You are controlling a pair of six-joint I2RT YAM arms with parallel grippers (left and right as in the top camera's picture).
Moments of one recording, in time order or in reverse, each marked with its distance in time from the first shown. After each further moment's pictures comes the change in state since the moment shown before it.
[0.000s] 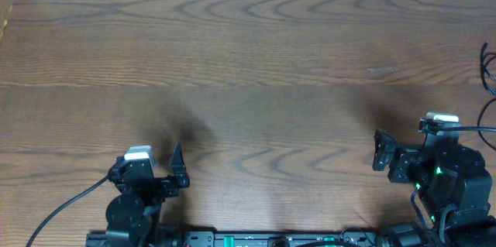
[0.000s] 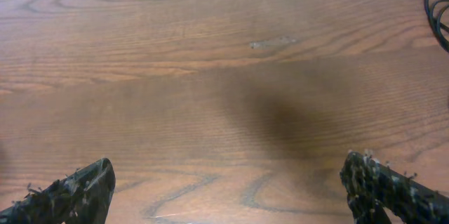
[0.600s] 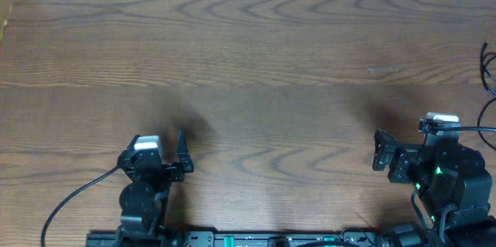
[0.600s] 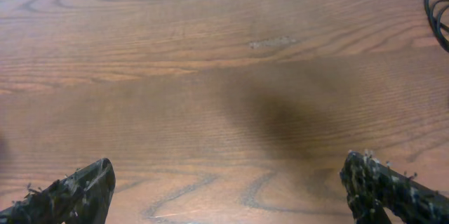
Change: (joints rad) left arm 0.025 0.000 -0.243 0.318 -0.001 0.042; right arm 0.000 0.000 0.000 0.000 0.000 0.000
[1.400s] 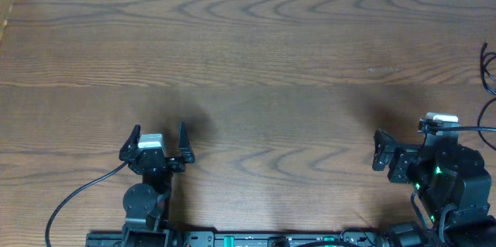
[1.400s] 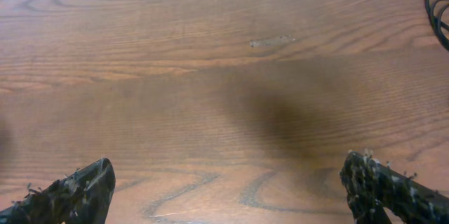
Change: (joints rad) left arm 0.012 0.003 -0.121 0.293 0.000 0.076; right arm 0.000 0.000 -0.003 0.000 0.000 0.000
